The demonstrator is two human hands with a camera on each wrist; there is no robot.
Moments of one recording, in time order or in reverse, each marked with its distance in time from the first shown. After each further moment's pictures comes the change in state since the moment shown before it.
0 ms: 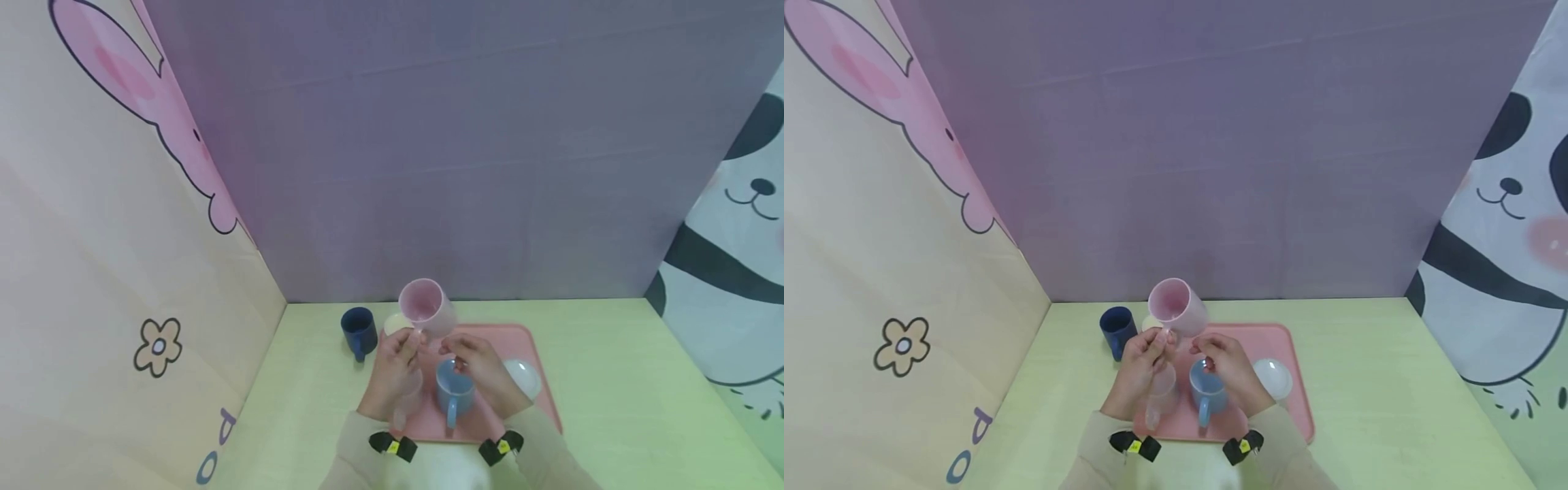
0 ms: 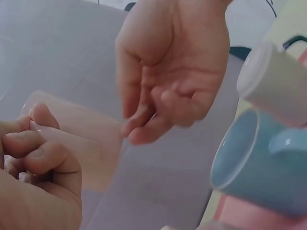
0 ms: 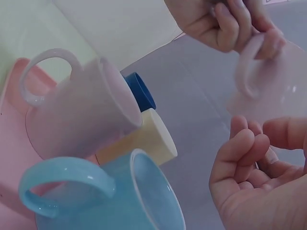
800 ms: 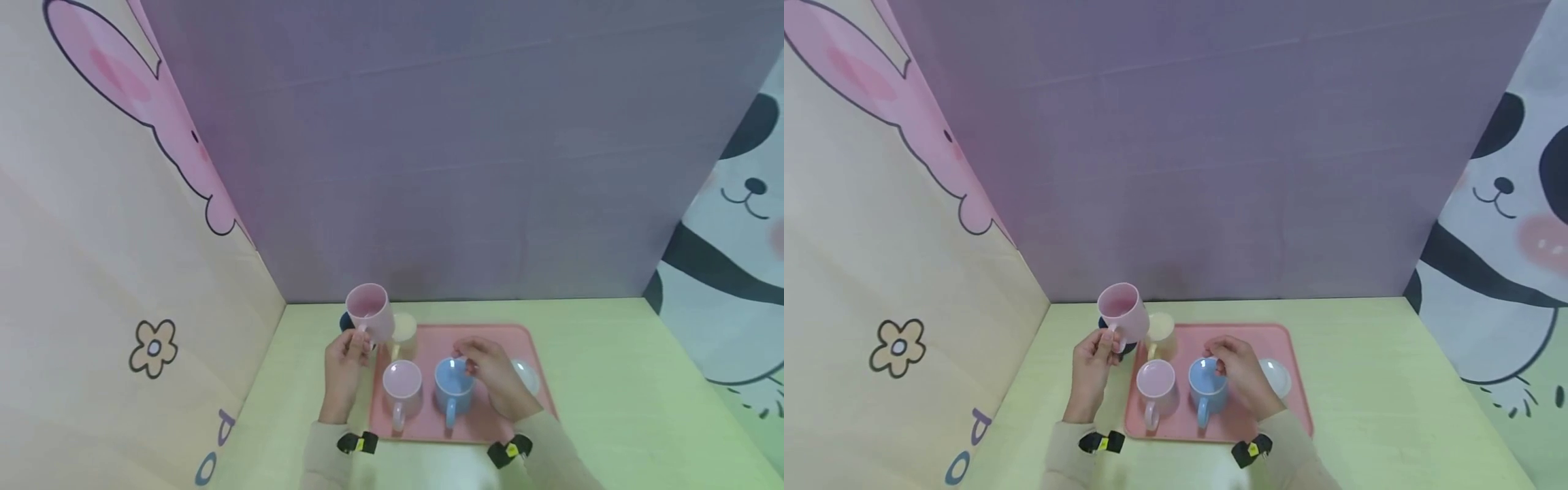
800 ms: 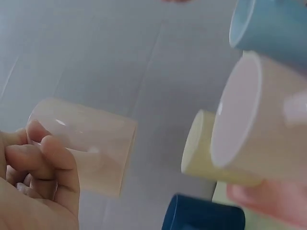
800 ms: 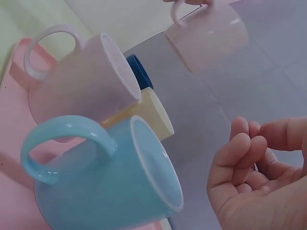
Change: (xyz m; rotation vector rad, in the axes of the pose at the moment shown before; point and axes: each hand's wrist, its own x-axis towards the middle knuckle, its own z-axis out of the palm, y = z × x) left_hand -0.007 -0.002 -0.069 0.169 0.380 0.043; right_hand -0.007 0.009 -0.013 0.029 0.074 0.054
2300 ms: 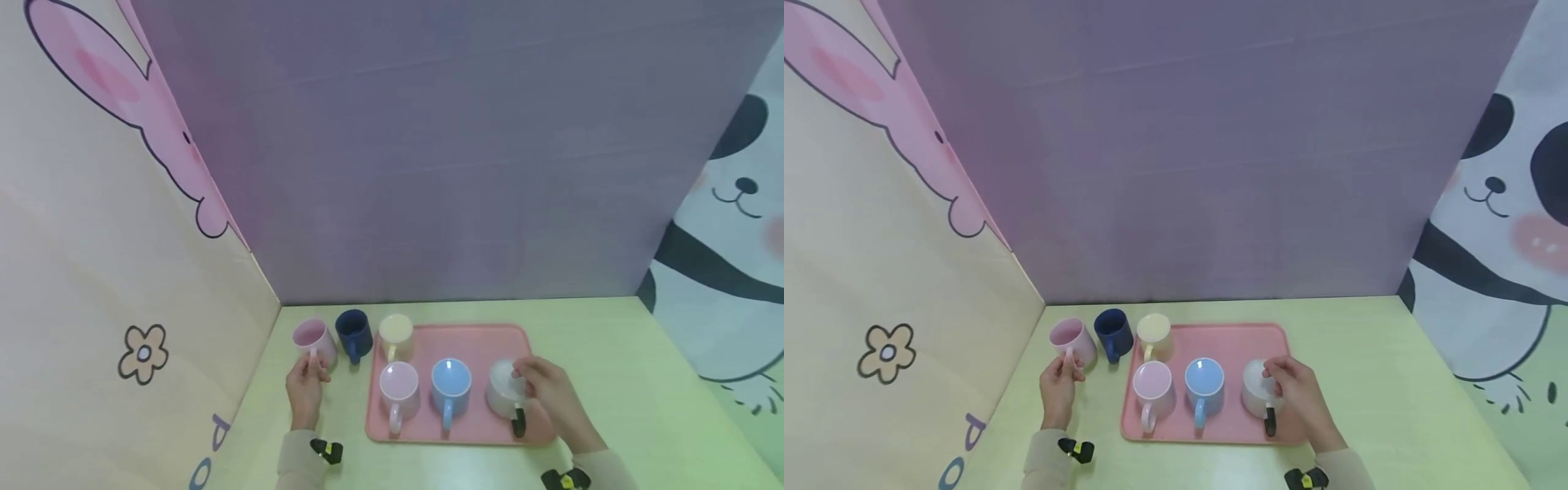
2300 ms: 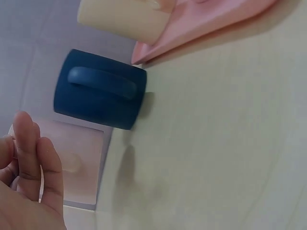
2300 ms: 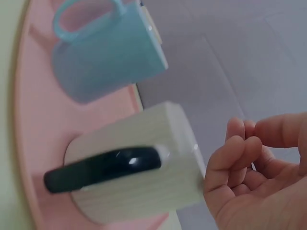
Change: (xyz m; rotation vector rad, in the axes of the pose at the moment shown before) left_hand 0.025 -0.105 -0.071 0.146 0.286 -0.142; right_hand -0.035 0.031 -0.091 -0.285 0.170 -0.002
